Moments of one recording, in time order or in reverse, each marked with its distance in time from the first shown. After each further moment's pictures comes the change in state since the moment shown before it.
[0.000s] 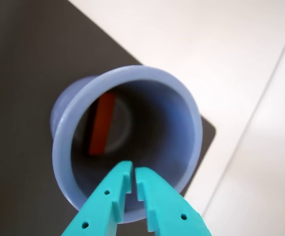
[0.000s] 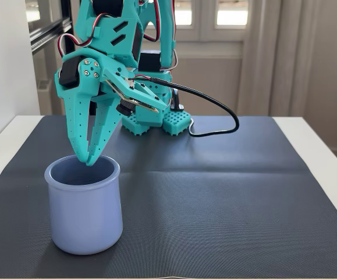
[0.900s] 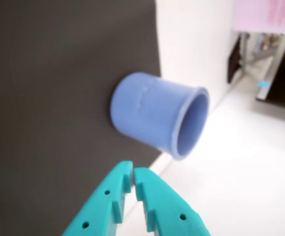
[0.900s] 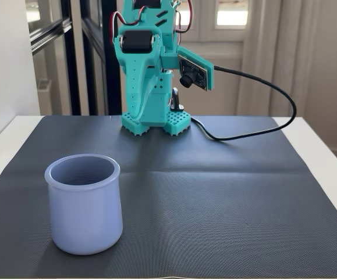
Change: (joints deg) arm -8.0 64.0 49.7 0.0 -32.8
